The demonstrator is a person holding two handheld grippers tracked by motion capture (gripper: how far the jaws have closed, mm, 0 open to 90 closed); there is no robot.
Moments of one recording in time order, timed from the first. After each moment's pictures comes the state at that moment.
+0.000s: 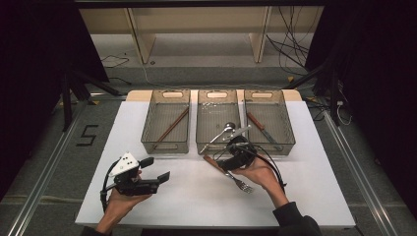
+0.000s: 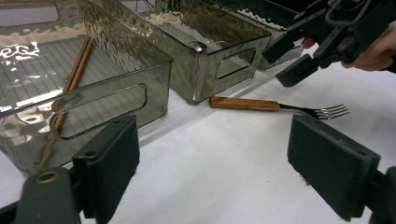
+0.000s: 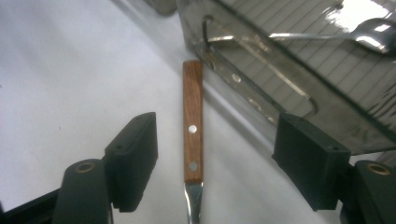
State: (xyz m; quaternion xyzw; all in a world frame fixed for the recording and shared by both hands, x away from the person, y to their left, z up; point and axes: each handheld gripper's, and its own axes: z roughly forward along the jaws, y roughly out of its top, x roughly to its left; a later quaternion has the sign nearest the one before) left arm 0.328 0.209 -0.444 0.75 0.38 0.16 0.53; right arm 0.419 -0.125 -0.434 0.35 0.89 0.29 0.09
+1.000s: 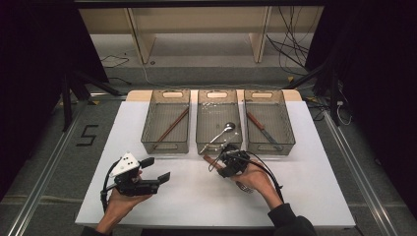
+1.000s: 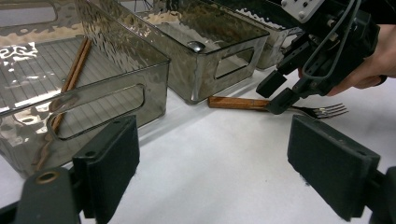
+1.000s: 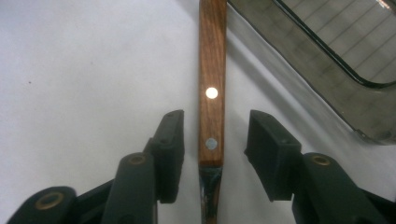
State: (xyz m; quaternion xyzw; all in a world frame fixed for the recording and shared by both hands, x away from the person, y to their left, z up) left arm 0.328 0.208 -0.444 0.75 0.37 0.16 0.53; right arm 0.417 -0.109 -0.463 0.33 0.92 0.21 0.07
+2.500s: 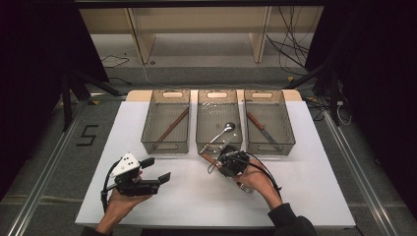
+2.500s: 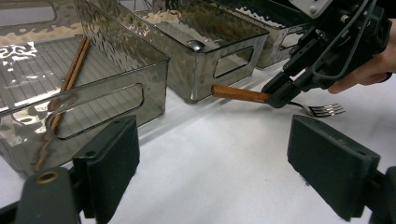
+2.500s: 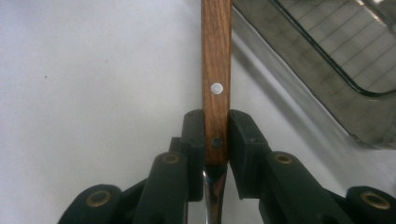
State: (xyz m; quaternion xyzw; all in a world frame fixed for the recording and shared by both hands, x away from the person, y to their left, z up) left arm 0.328 0.207 -0.444 0.75 0.37 0.16 0.53; right arm 0.411 -0.108 -0.455 0.31 0.92 0.21 0.08
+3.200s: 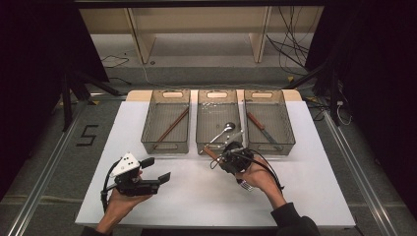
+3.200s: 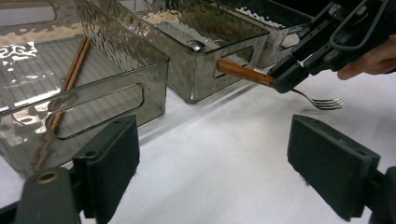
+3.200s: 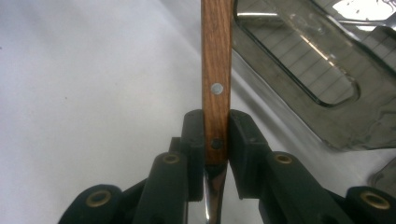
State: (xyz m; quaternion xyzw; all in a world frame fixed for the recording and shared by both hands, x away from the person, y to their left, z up) left arm 0.328 0.207 -0.444 0.75 0.37 0.16 0.53; right arm 0.409 -0.118 -0.437 0.32 0.91 0.26 0.09
